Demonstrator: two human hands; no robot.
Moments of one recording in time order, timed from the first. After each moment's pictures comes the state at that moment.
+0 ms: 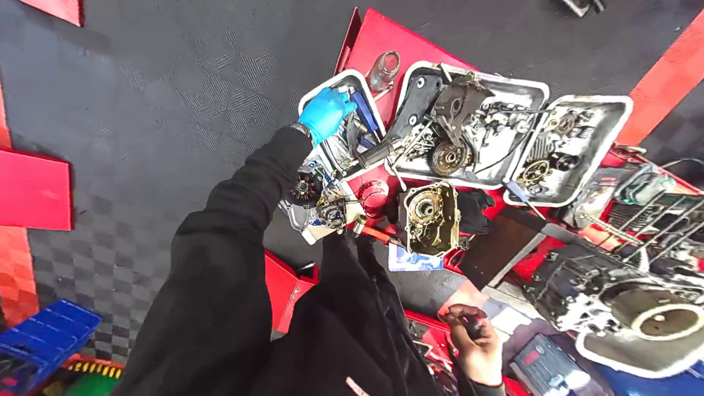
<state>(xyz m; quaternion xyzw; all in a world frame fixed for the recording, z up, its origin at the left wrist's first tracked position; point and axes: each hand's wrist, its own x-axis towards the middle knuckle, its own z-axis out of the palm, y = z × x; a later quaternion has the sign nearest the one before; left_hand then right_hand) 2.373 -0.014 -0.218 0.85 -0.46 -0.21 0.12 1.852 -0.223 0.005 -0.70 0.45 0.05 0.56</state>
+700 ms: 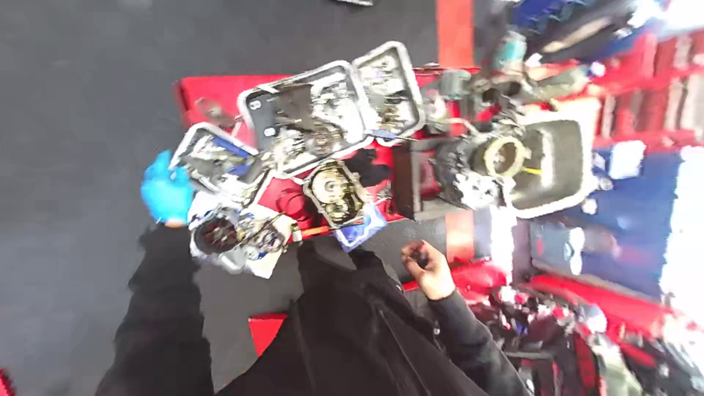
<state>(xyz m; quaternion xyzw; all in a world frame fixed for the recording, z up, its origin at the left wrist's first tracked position) 2.291 -0.015 -0.087 0.95 -0.12 -0.22 0.20 1.784 -0.257 0.023 -0.74 0.45 -0.05 0.50</state>
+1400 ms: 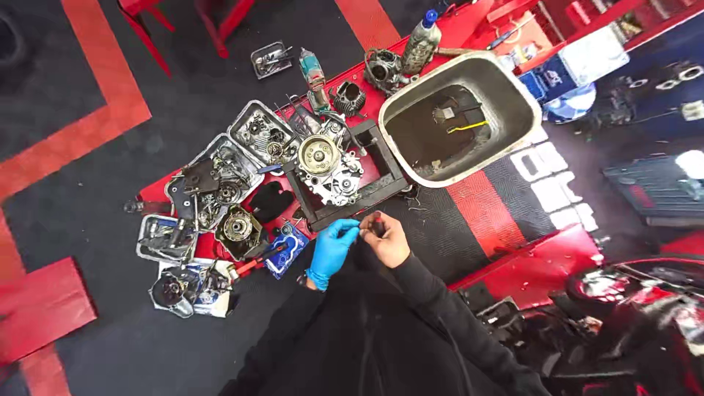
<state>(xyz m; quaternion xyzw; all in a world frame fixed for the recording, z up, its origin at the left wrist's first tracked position) 1.679 -0.400 0.037 0.65 -0.33 -0.47 0.49 1.530 -0.487 0.030 -0.63 0.39 -0.27 0.62</state>
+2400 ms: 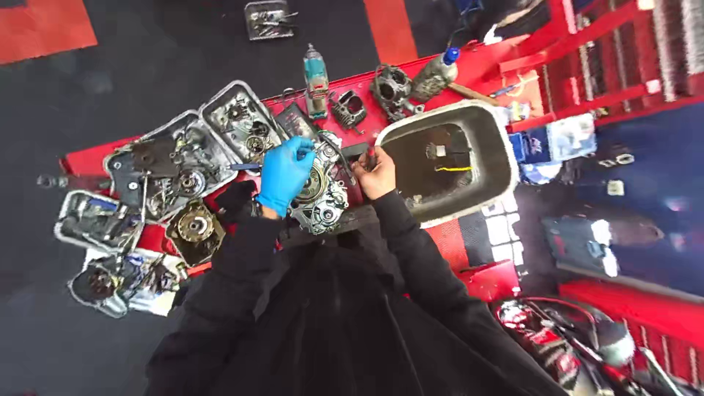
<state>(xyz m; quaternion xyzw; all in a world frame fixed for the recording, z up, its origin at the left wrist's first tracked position) 1.836 -0.603 0.067 0.83 -0.38 -0.29 0.29 1.644 -0.728 0.007 -0.73 0.45 -0.19 0.47</state>
